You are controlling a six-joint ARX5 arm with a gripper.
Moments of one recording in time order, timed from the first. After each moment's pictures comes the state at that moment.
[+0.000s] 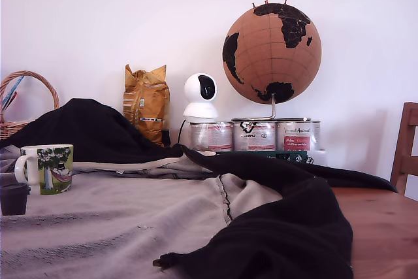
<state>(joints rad) -0.09 0.25 0.01 0.13 0.24 -0.29</state>
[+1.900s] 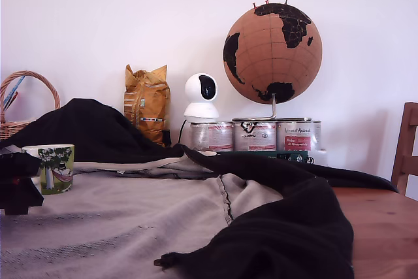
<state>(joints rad) -0.15 1.66 0.29 0.86 0.12 -0.11</state>
